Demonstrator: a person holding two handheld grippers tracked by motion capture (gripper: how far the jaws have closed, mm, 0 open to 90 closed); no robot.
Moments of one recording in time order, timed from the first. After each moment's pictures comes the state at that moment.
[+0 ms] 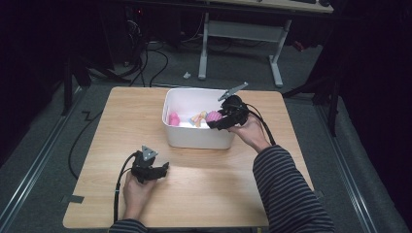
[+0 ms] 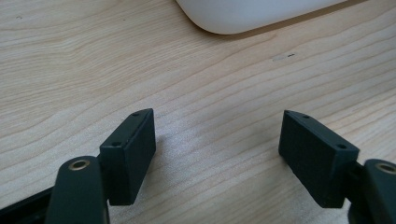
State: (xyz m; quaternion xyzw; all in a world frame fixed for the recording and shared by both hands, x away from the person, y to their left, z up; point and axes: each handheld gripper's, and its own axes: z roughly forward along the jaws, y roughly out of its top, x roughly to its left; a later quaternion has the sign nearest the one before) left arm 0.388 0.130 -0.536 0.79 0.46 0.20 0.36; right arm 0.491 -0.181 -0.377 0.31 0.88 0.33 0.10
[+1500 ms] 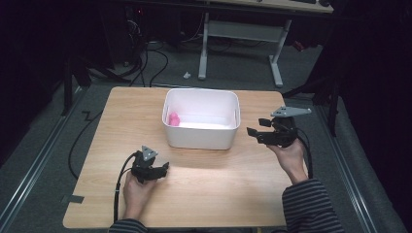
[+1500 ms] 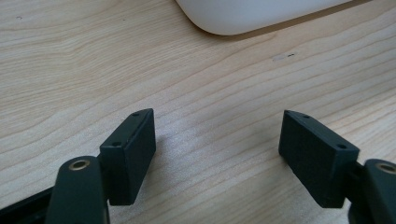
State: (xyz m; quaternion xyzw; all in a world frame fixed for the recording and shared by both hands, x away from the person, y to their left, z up) left arm 0.388 0.130 -0.536 0.79 0.46 0.20 0.36; right arm 0.398 -0.292 -0.370 0.41 0.79 0.41 0.20
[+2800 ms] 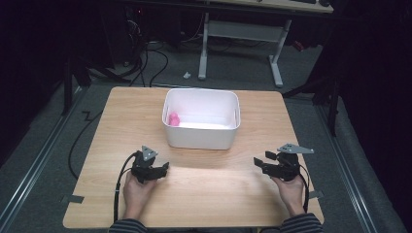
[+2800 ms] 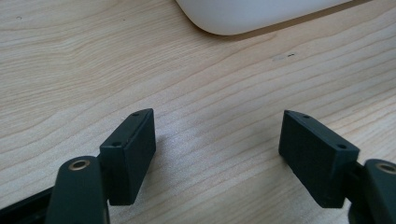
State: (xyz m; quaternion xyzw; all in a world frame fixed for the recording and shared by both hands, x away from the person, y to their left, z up) left arm 0.388 0.130 -0.536 0.79 0.46 0.20 0.35; right arm 0.347 -0.320 -0.474 0.50 0.75 0.40 0.17
